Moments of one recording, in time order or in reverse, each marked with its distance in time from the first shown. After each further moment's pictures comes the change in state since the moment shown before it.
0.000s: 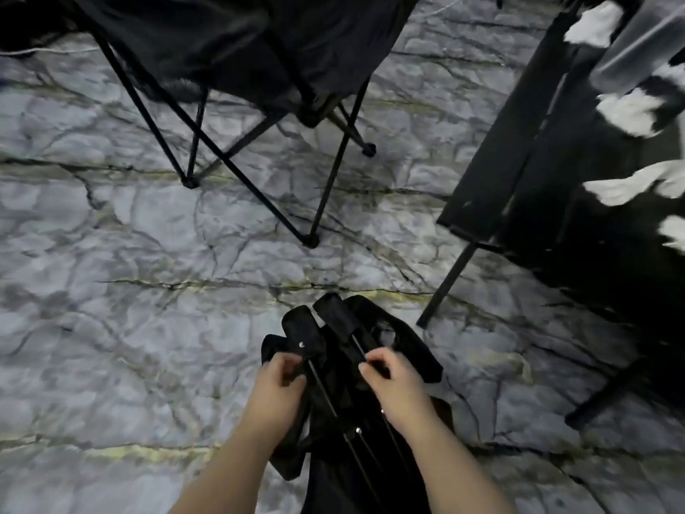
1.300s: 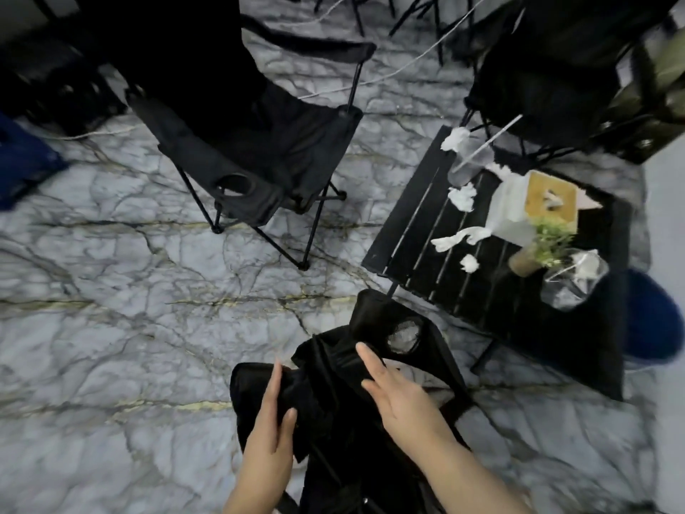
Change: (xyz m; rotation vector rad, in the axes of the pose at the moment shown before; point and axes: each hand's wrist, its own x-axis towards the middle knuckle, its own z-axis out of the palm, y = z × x) left_hand -0.339 0.144 -0.086 -0.036 0.024 0.340; right_hand -0.320 -0.169 -0.152 -0.346 -0.082 -0.379
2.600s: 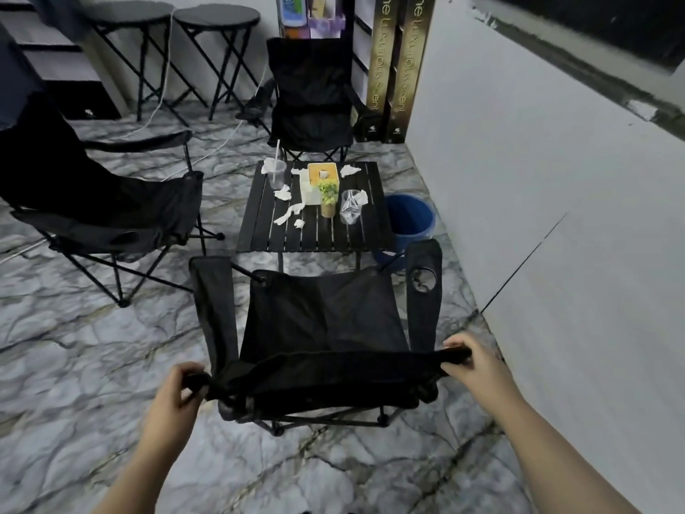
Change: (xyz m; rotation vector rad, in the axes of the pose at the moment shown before) left_hand -0.271 0.043 -0.099 0.278 -0.189 0.328; right_hand -0.512 0.010 0.015 0.354 0.716 0.515
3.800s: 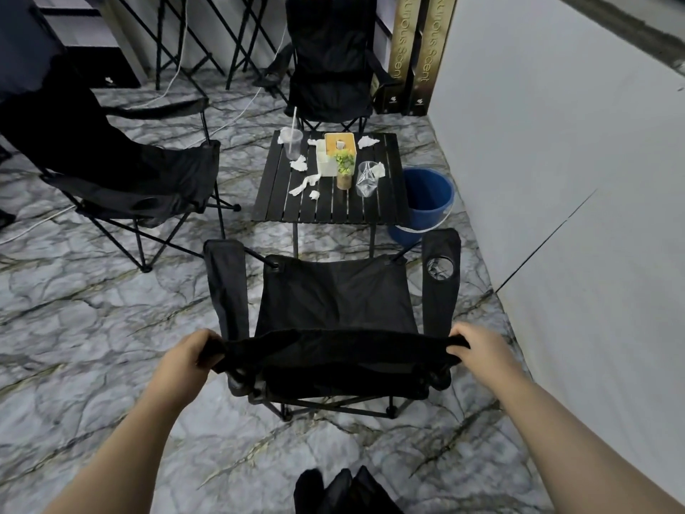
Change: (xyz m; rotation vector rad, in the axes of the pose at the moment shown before) left_hand 0.003 -0.015 -0.022 0.472 -0.167 0.083; right_hand 0.003 0.009 0.013 -0.422 -0.107 -0.027
